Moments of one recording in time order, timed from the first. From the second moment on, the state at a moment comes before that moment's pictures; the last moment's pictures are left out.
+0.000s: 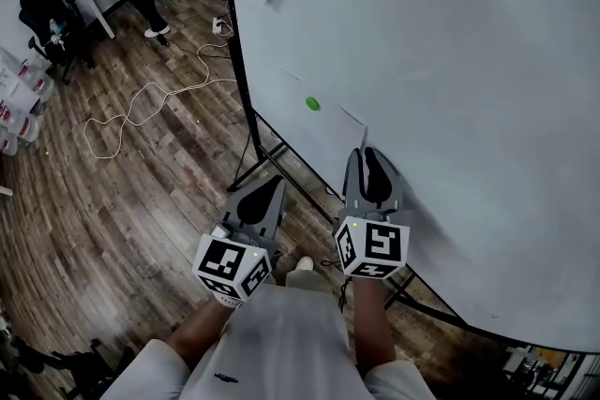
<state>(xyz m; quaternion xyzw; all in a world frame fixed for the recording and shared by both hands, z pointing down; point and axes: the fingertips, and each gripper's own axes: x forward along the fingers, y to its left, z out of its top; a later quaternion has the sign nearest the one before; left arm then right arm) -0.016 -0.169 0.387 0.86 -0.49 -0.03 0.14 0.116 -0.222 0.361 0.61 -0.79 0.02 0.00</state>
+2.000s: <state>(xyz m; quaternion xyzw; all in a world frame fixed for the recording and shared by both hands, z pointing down) 0.016 -0.277 0.378 0.88 -0.46 -0.04 0.12 0.114 -0.240 0.354 0.60 -0.80 0.04 0.01</state>
